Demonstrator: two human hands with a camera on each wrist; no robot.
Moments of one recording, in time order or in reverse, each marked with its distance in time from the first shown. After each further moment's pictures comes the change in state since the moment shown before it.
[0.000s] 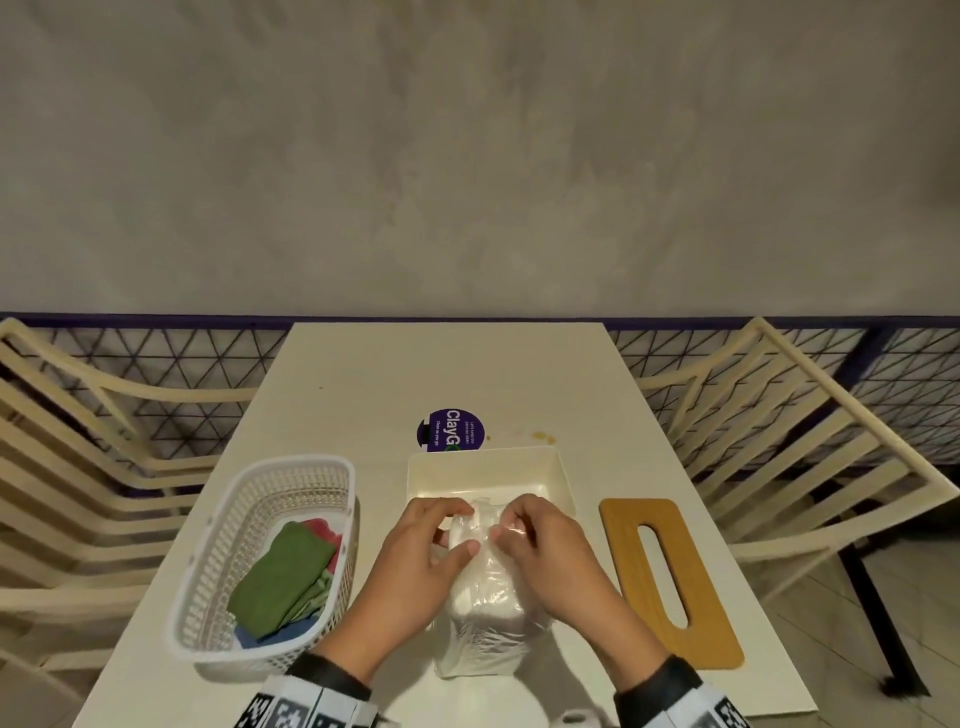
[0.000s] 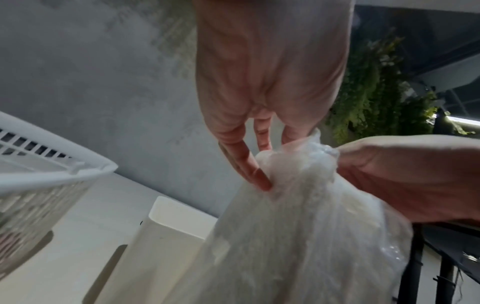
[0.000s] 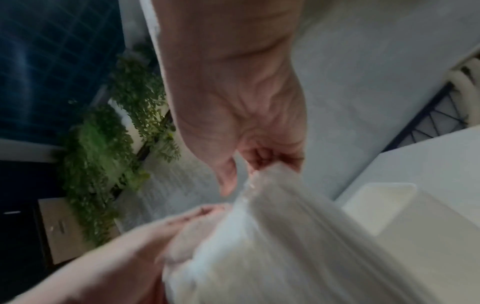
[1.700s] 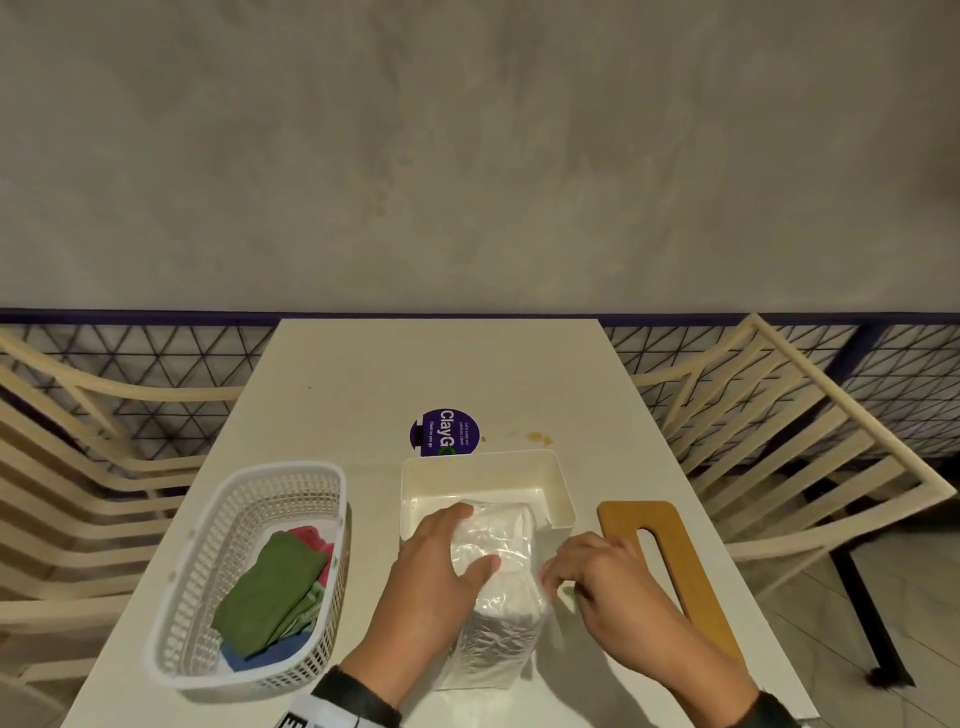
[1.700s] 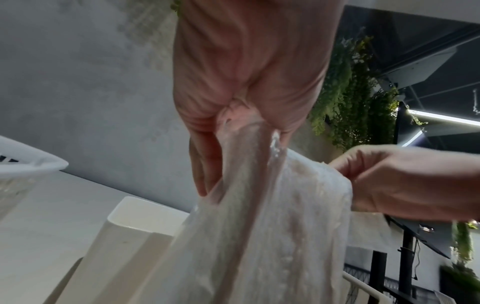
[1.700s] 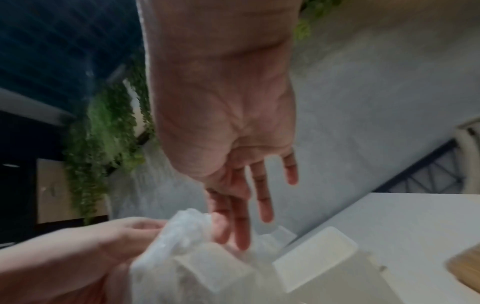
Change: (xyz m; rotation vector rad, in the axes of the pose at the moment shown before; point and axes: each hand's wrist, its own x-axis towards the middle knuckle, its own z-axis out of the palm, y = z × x) left_hand 0.012 0.003 0.020 0.145 -0.007 -0.144; right_hand -0.016 0.042 -0.037 -0.486 -0.179 -0.259
